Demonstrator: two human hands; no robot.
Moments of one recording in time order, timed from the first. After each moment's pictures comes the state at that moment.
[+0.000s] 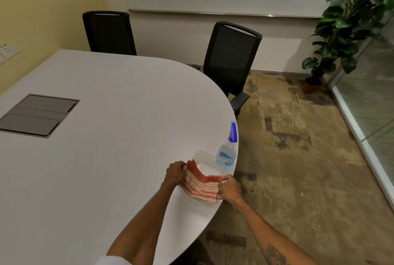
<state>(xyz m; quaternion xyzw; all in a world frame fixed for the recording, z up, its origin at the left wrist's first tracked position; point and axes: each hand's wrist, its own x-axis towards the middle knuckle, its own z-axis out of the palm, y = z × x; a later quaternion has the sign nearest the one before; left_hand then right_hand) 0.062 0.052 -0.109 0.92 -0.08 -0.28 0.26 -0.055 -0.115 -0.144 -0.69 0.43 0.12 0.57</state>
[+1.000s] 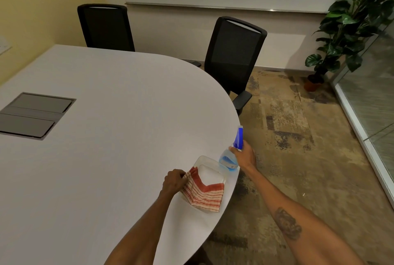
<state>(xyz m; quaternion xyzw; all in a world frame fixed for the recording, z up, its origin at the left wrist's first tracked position) 0.085 0.063 -0.138 0.92 -0.07 -0.31 0.25 0.038 -0.183 -0.107 -0.77 0.38 -0.07 0.51</state>
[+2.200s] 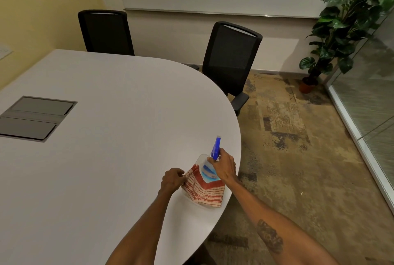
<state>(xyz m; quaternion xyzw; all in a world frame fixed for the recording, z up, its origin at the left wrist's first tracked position) 0.077 0.080 -0.129 0.91 -0.04 -0.31 0.28 0.021 -0.102 -0.107 -0.84 0.29 -0.03 0.46</state>
